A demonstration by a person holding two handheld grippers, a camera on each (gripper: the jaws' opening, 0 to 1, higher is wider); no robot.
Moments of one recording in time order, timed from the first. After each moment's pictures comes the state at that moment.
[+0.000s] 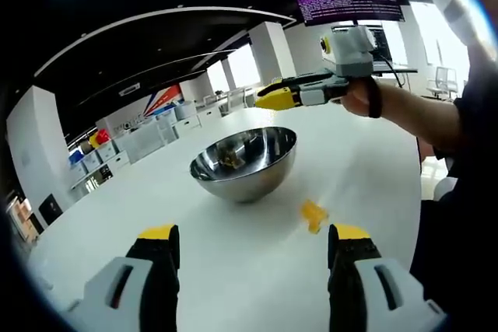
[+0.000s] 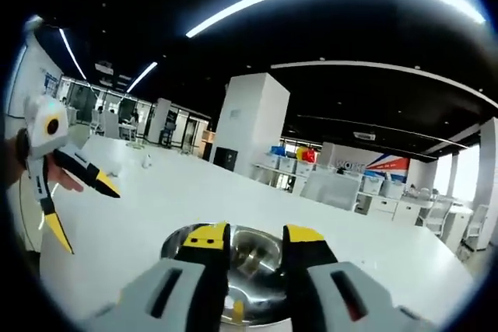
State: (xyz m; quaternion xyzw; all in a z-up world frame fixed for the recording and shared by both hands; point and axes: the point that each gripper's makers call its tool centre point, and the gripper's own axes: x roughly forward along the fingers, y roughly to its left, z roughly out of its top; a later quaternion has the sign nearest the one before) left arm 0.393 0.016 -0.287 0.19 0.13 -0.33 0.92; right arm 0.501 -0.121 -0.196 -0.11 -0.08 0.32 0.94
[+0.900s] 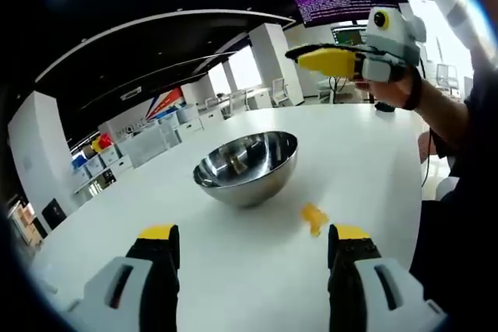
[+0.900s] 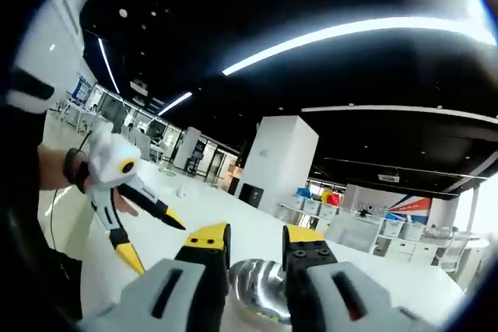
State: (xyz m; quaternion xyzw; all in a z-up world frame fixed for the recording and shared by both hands) left arm 0.391 0.015 -0.278 0.20 0.12 -0.32 0.92; right arm 0.398 -0.092 -0.185 -0.13 -0.15 0.39 0.90
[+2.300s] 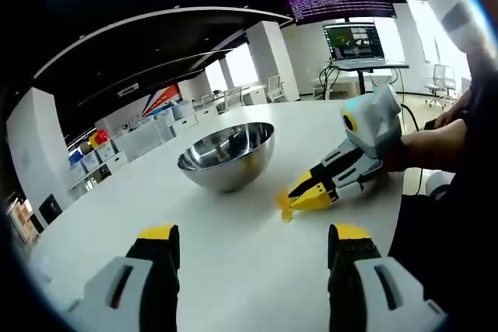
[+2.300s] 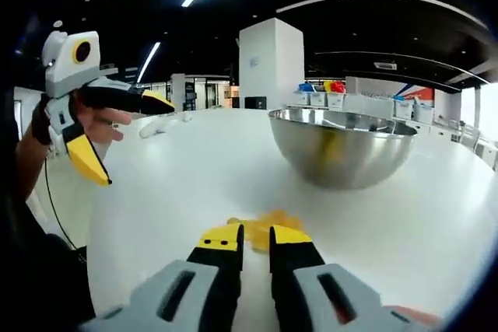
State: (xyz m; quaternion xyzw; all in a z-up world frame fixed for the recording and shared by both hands) left arm 0.358 0.009 -0.298 0.19 0.13 -0.33 0.92; right arm 0.408 -0.076 -0.373 -0.07 0.14 0.37 0.92
